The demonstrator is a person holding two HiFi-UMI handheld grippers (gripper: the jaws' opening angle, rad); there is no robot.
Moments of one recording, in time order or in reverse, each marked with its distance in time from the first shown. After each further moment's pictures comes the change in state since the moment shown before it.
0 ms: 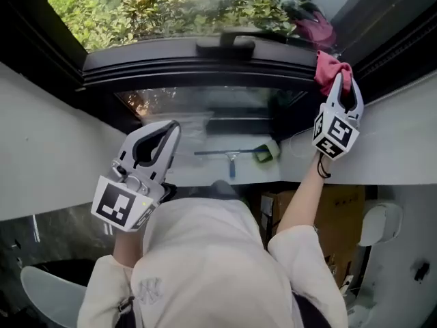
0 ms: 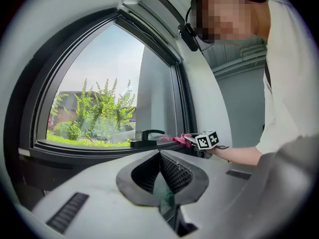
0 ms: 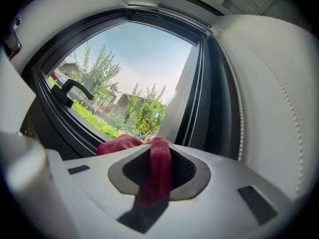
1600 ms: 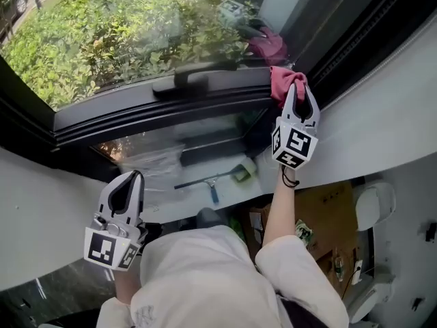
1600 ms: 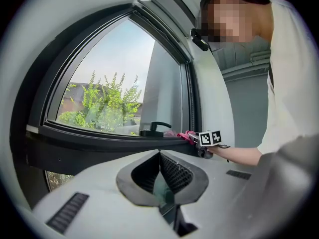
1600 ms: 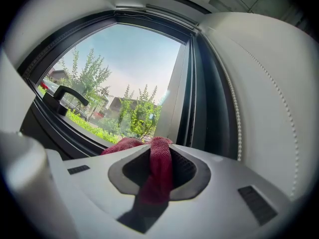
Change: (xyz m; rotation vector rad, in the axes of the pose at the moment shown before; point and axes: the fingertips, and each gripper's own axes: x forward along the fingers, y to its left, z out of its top) left arm -0.018 0.027 -0.034 -0.112 0.043 0.032; right arm -0.007 0.011 -0.002 0.105 0.001 -0.075
